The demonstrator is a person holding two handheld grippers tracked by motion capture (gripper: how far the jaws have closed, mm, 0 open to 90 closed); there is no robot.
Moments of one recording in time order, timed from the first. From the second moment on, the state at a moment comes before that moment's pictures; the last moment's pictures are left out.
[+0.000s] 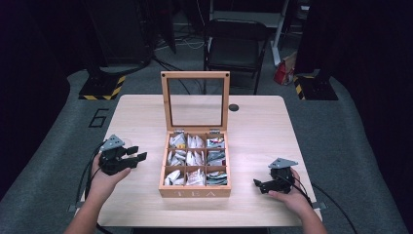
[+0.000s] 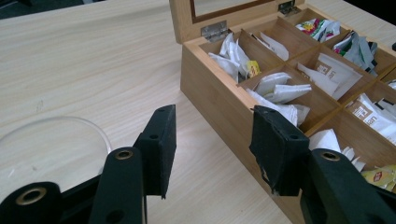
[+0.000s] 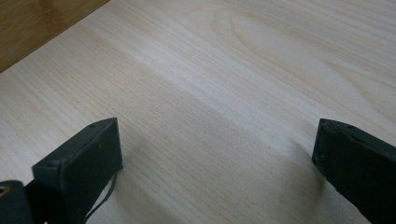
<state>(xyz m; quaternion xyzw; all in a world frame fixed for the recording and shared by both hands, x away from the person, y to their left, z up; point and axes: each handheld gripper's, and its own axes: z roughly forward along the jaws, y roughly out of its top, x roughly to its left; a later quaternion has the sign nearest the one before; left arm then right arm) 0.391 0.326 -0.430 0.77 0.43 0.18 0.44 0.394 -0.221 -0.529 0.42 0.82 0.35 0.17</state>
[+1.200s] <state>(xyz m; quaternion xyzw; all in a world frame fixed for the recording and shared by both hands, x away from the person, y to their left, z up) 0.380 0.326 -0.481 0.78 0.44 0.15 0.42 0.394 -0.221 -0.529 0.42 0.82 0.35 0.17</state>
